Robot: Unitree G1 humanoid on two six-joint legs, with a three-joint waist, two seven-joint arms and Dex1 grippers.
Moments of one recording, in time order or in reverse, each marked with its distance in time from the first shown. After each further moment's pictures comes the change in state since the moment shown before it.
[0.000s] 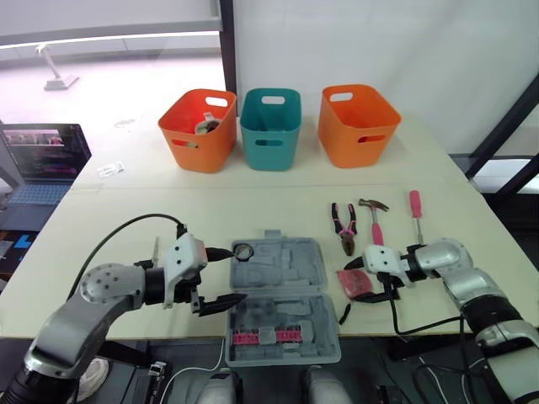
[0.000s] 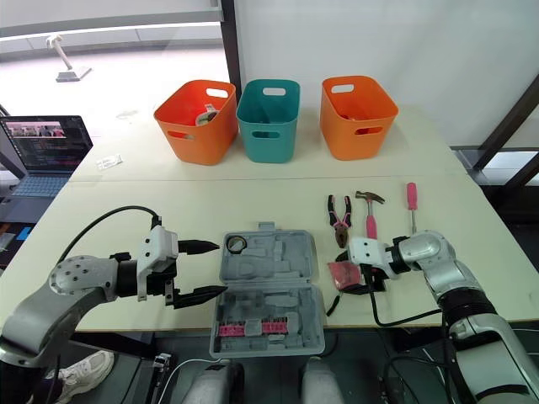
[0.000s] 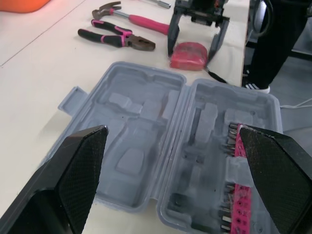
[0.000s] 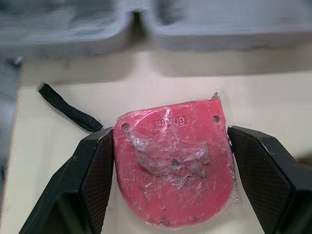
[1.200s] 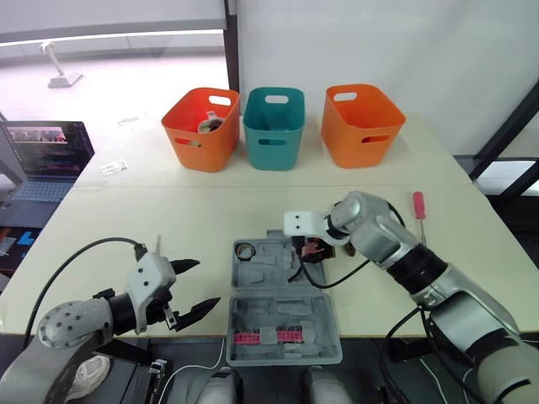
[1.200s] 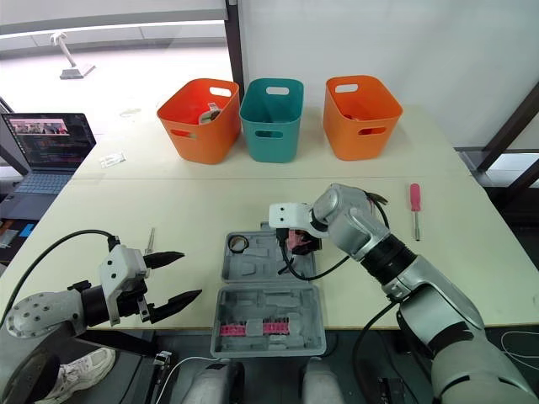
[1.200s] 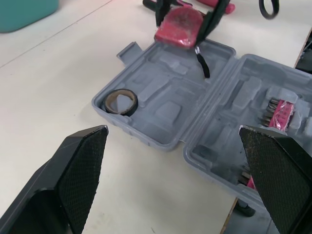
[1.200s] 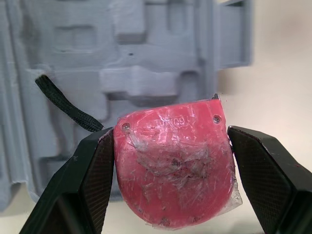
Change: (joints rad) left arm 0.302 -0.017 0.196 -0.108 0.011 -0.057 0.150; right arm -0.377 0.208 0.426 -0.393 -0.346 0.788 -0.136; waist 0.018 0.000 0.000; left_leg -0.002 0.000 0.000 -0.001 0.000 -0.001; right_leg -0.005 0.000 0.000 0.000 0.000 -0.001
